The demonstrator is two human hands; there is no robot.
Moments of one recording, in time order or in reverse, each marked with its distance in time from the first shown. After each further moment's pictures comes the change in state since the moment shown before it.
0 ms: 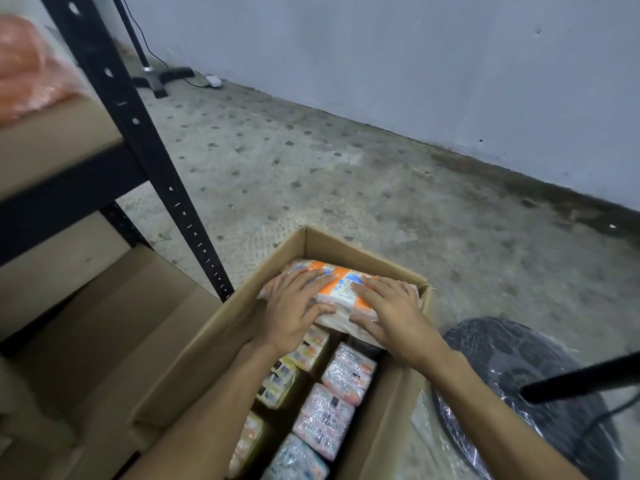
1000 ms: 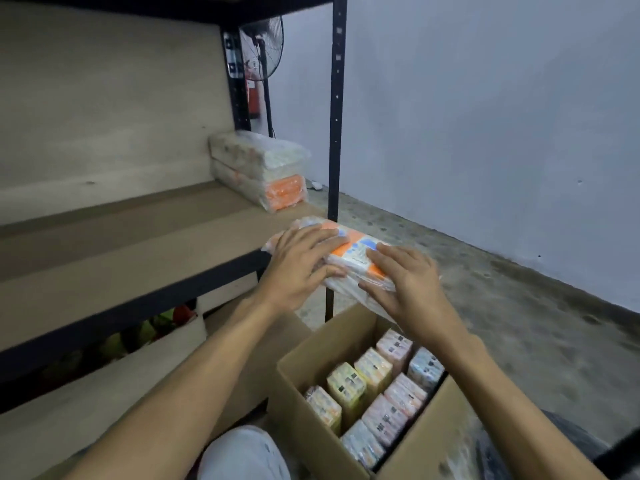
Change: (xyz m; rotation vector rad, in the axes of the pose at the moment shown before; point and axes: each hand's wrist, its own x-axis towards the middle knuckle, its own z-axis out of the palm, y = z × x) left_hand -0.118 0.148 -0.298 0.362 0.331 0.148; right_hand -0.037 -0.210 -0.228 0.075 0.342 -0.298
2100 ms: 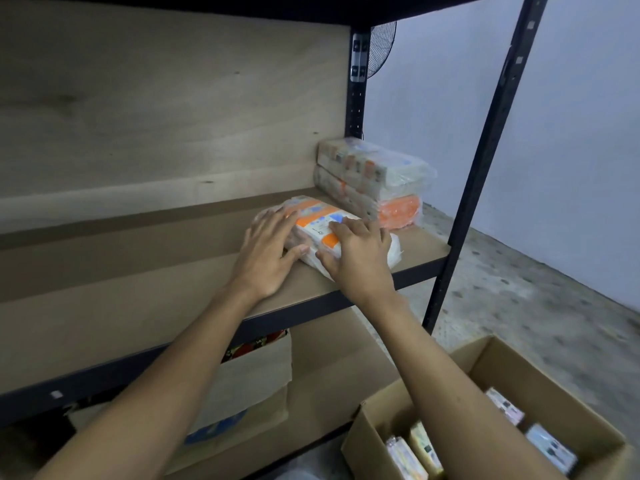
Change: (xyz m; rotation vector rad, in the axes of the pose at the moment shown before) left_hand -0.051 -0.177 -0.107 0.256 0.126 -0.497; right_hand 0.175 -0.172 0.129 0.181 0.022 -0.064
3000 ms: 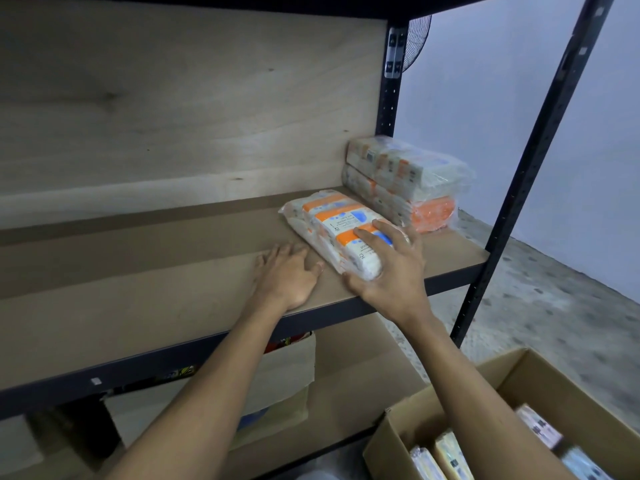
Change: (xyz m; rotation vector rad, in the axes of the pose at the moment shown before) left_hand -0.020 0.003 0.000 0.223 -0.336 -0.398; right_hand -0.015 0.016 0.016 0.253 0.077 -0.001
